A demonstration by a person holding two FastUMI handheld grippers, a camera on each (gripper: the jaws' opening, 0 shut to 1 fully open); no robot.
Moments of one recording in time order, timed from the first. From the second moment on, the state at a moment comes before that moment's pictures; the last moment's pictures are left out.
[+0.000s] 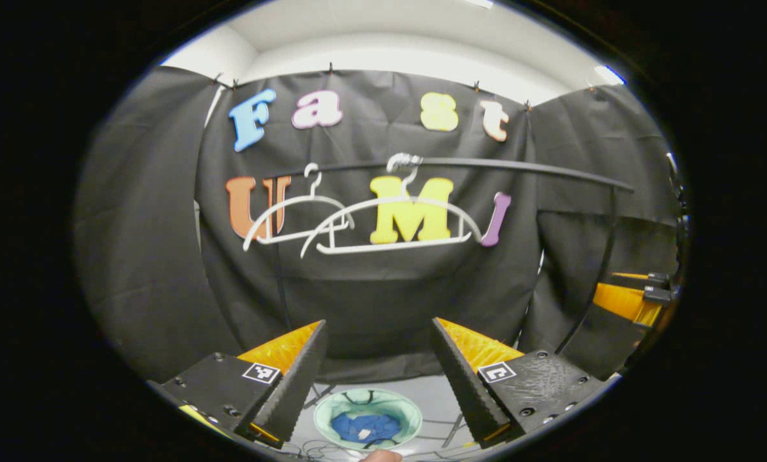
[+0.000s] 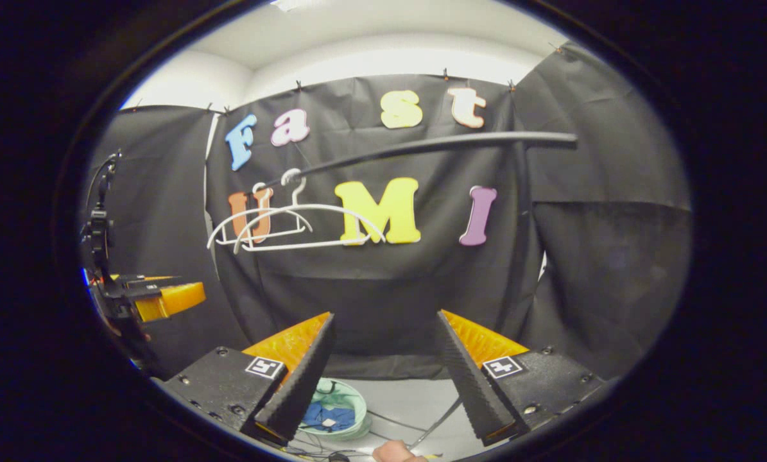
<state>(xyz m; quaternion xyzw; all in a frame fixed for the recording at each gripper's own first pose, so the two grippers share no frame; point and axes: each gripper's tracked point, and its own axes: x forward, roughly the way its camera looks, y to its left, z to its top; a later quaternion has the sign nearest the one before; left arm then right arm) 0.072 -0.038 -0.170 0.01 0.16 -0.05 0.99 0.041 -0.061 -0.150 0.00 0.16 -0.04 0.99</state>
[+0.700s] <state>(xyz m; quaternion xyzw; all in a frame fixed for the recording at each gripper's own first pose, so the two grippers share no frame) -0.016 -0.099 -0.040 0.04 0.02 -0.03 1.00 -0.078 -0.148 -0.028 0.01 0.01 -0.01 1.00</state>
